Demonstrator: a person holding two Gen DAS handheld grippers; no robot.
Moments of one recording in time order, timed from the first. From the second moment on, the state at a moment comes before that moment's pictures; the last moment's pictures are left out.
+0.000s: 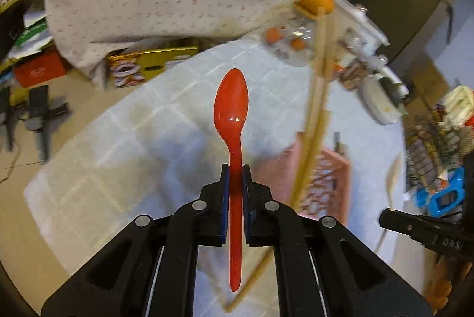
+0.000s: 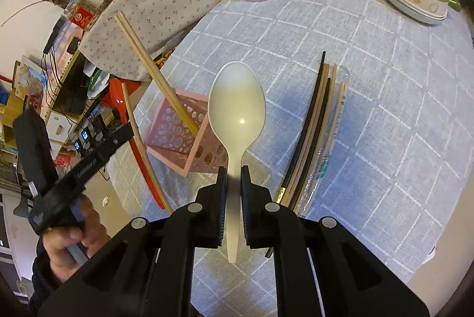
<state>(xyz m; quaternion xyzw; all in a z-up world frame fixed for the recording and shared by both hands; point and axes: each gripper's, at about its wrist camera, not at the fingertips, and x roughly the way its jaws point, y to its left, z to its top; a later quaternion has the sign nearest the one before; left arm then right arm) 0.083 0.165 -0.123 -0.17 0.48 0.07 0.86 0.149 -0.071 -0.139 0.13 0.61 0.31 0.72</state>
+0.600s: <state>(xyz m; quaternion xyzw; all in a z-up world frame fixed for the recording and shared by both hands) 0.036 0.157 -0.066 -0.21 0.39 0.04 0.90 0.139 -0.072 -0.140 0.13 0.61 0.33 0.71</state>
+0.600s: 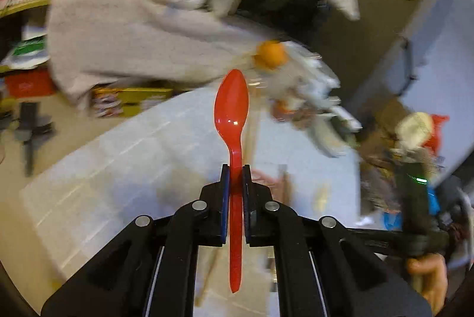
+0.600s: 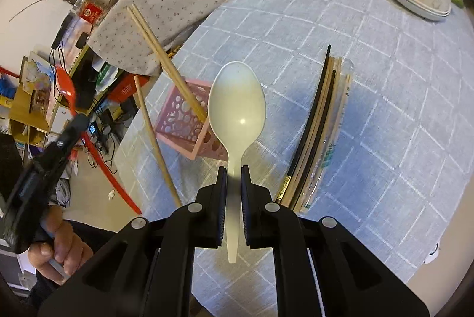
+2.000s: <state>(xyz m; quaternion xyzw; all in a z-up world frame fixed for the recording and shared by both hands) 0.053 0.148 -0.089 -0.20 0.38 0.10 0.90 0.134 -0.055 -0.139 0.11 0.60 0.34 0.71</state>
